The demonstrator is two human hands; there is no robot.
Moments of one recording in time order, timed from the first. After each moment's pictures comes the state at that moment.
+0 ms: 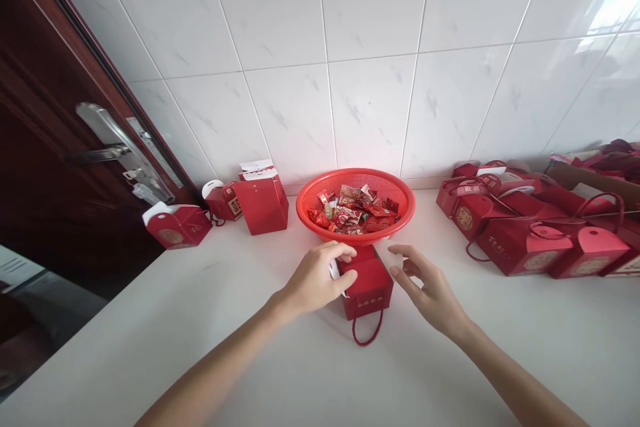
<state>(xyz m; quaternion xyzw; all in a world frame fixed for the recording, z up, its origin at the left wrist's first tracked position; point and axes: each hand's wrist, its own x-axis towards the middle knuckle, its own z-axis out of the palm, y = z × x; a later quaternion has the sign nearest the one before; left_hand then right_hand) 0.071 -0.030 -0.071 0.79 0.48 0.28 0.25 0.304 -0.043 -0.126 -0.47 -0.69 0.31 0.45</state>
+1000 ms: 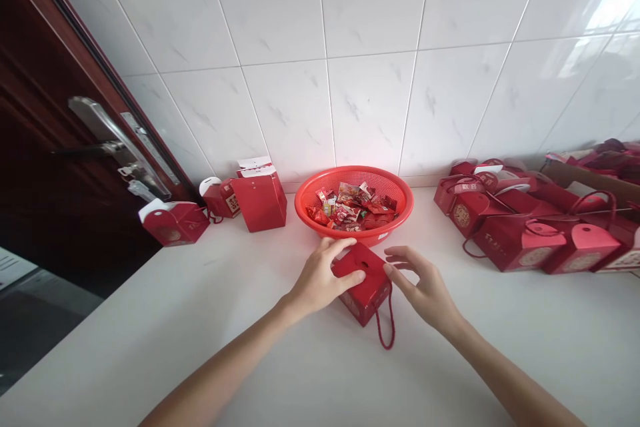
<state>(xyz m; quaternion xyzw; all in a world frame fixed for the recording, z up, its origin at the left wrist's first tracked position) 0.078 -0.028 -0.099 0.75 0.50 0.33 0.28 0.299 -0.043 -0.128 -0.48 -0.68 0.30 0.47</state>
